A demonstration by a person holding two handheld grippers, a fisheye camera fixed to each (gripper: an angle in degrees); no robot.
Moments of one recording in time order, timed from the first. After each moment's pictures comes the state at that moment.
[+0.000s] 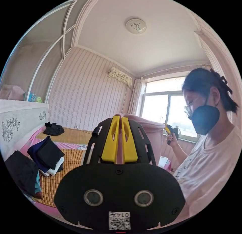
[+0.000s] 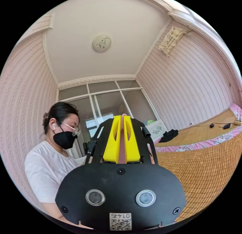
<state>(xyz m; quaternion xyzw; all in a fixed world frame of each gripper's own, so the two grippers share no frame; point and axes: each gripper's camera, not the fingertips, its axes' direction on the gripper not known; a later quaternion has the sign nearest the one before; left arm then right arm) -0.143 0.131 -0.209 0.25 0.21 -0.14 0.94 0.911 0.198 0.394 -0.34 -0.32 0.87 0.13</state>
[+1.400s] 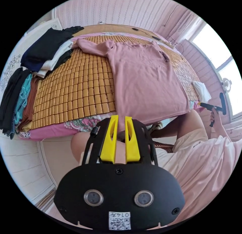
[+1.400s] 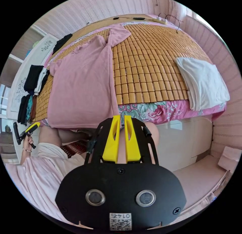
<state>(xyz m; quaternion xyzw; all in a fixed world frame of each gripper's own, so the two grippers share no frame) 0.005 0.286 0.270 -0.38 0.11 -0.13 0.91 0.682 -0.085 0.294 -0.81 -0.49 0.30 -0.11</state>
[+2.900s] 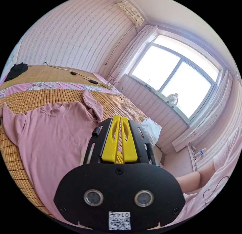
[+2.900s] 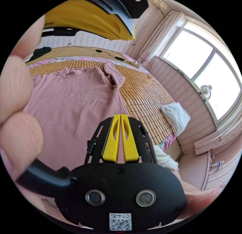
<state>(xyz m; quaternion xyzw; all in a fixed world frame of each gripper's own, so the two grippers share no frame) 0.056 0.128 0.566 -0.07 0.39 -0.13 0.91 0.423 -0.300 0.525 -0.91 -0.37 0.13 0.17</state>
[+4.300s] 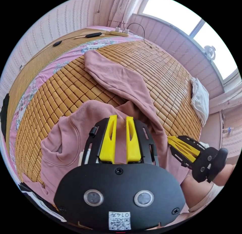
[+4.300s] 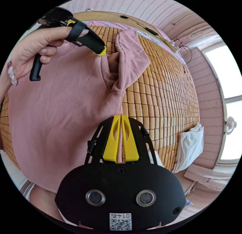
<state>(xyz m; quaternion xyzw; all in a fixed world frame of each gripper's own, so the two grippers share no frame) 0.191 0.049 1.050 -0.35 0.30 0.12 0.88 0.287 -0.026 0.453 -0.84 -0.53 0.11 -0.01</state>
